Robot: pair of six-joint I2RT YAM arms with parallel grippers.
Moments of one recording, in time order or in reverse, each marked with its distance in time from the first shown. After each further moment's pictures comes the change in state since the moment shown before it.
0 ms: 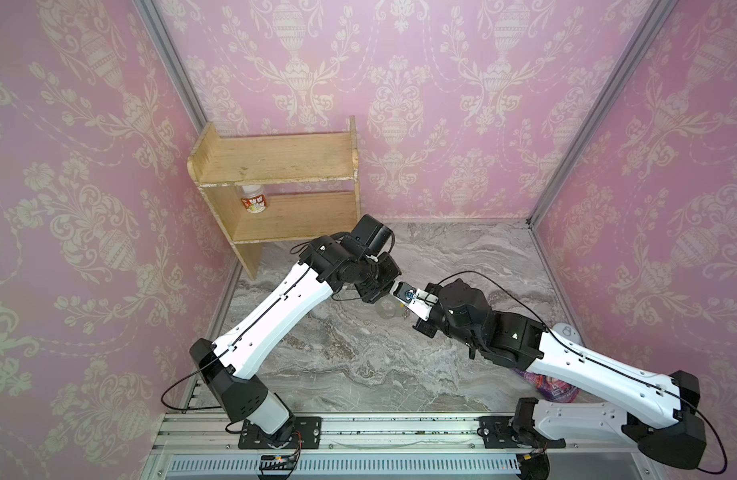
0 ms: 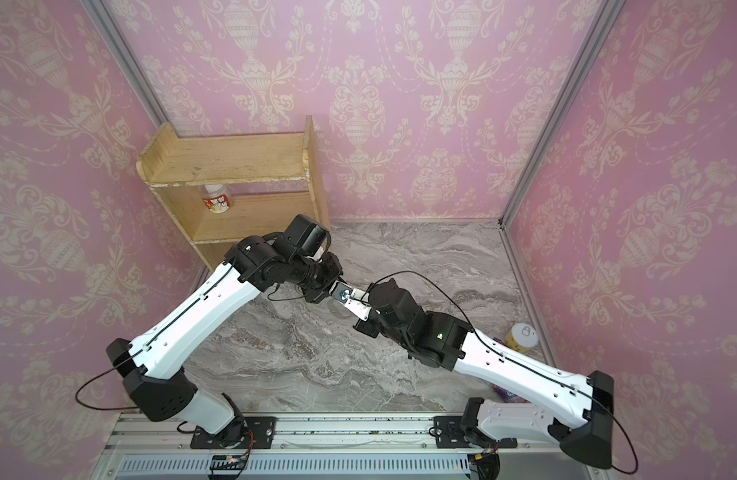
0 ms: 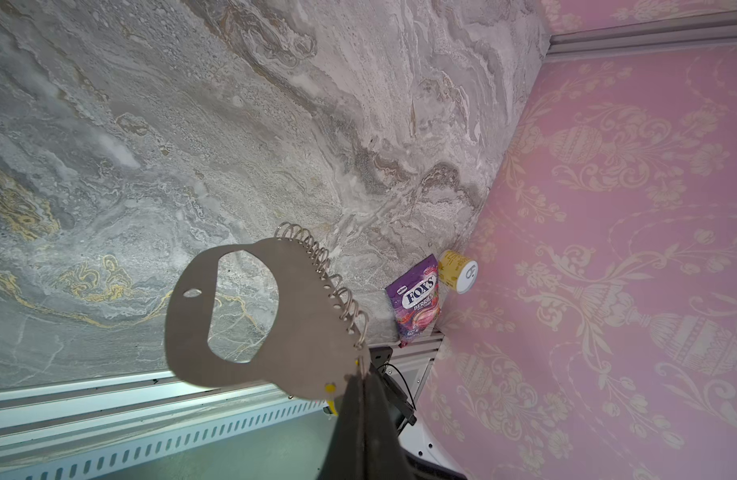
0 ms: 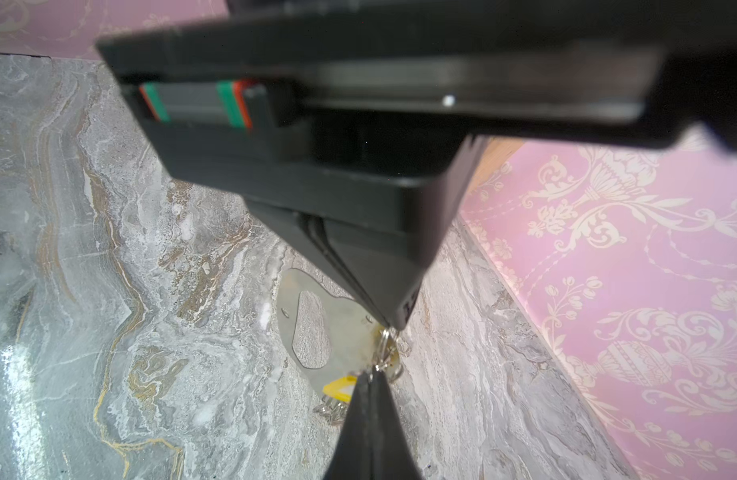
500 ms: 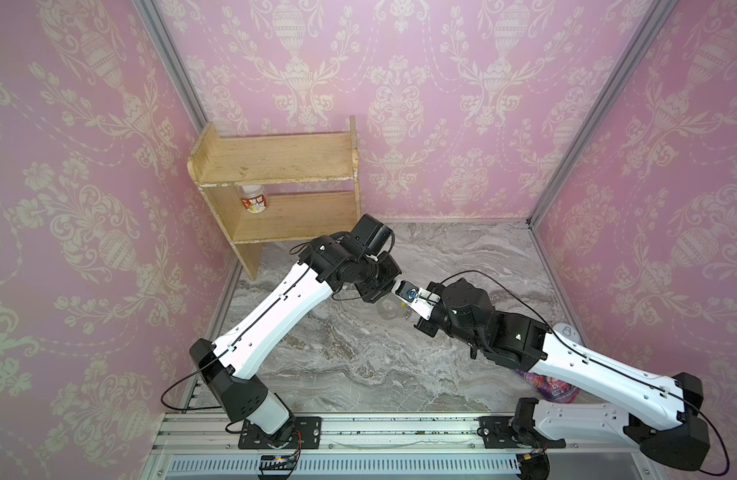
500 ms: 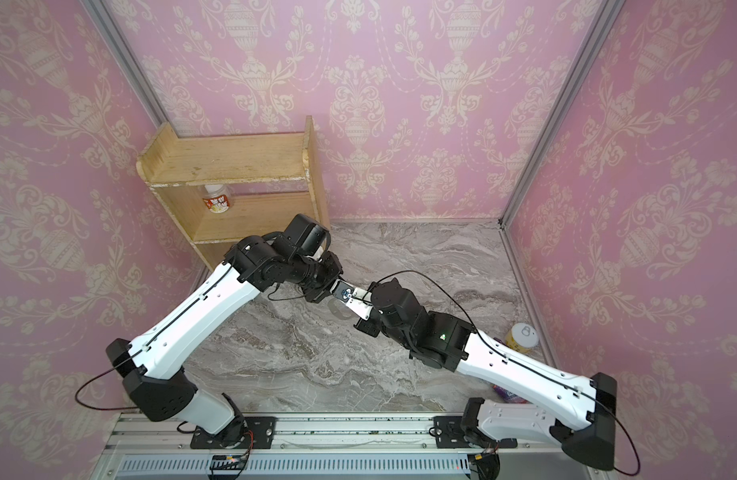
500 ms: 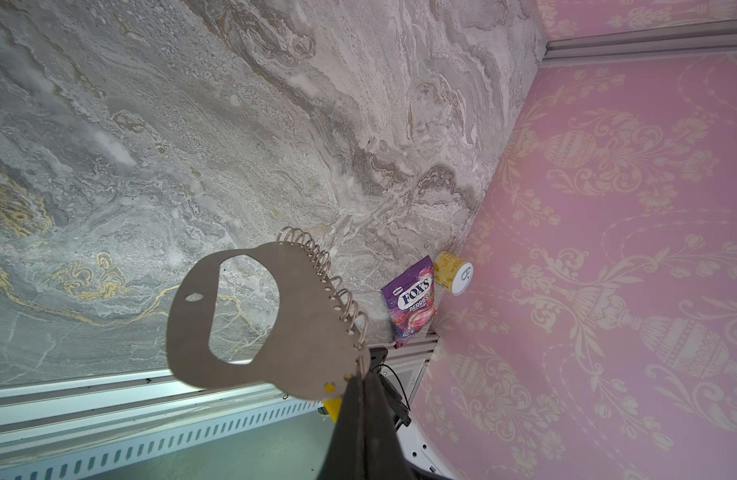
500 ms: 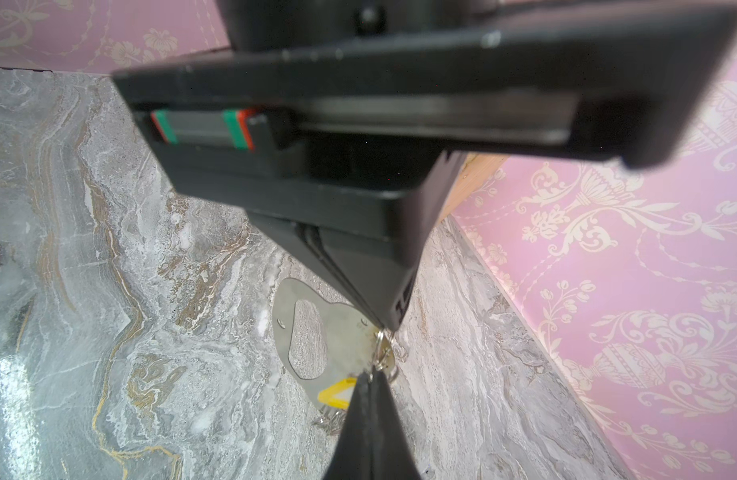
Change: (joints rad) left arm 0.000 0.000 0.007 0.002 -0.001 -0.018; right arm 0.000 -0.006 0.000 0.013 0.002 -0.001
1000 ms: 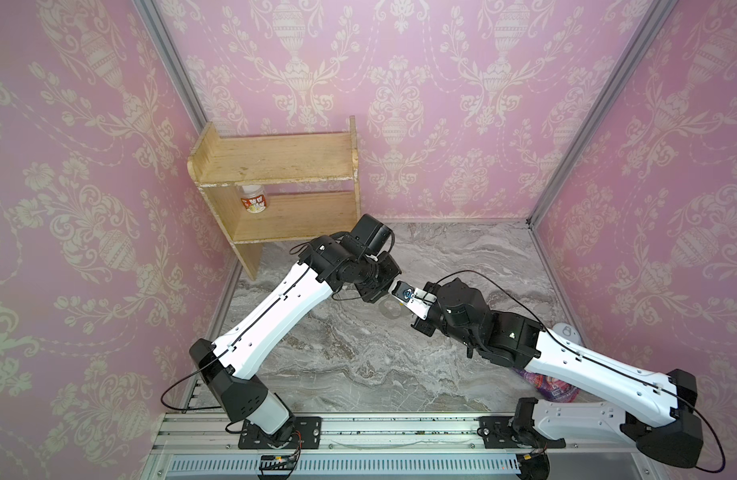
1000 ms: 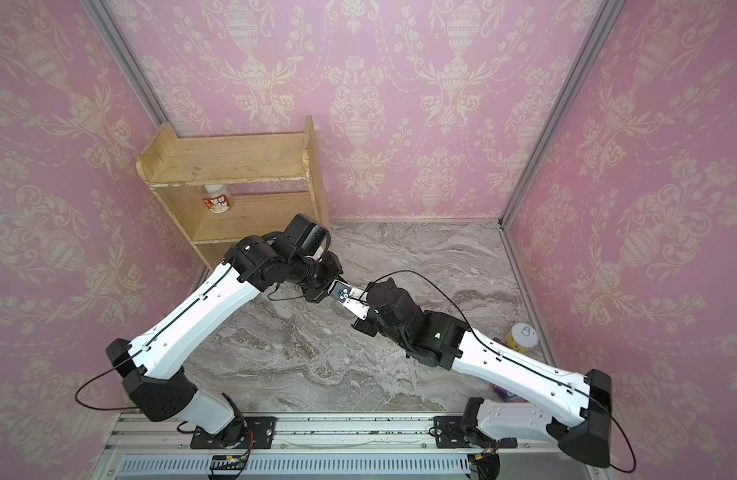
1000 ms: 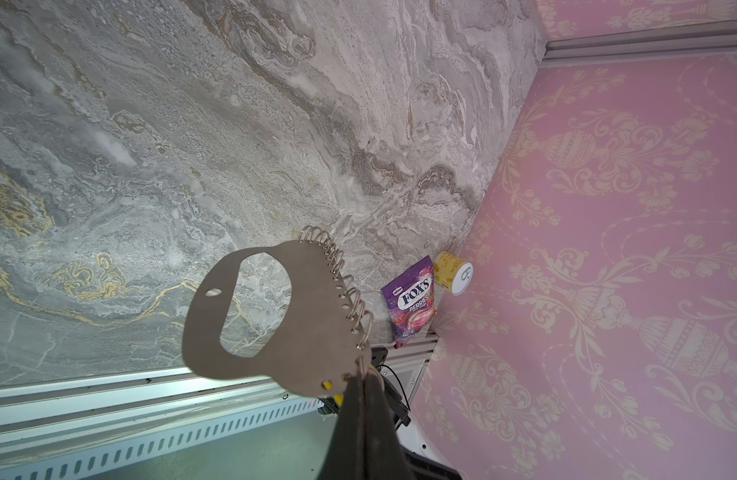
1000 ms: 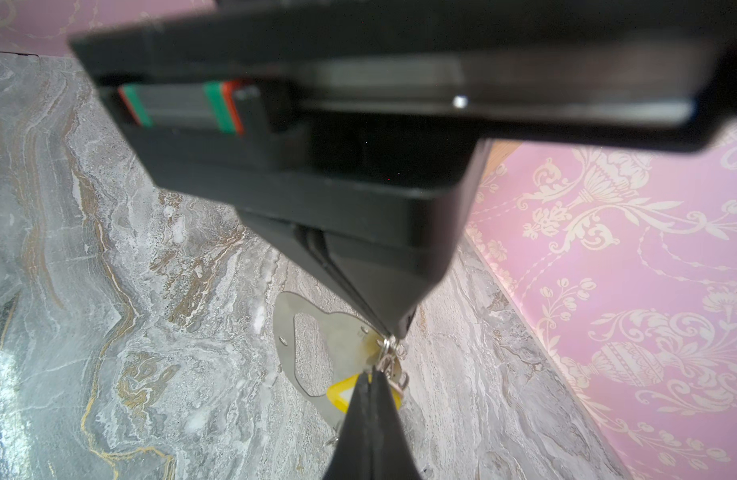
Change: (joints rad) left arm 0.000 0.000 0.000 0.000 0.000 0.000; right arm 0.000 0.027 0.000 0.006 0.011 -0.008
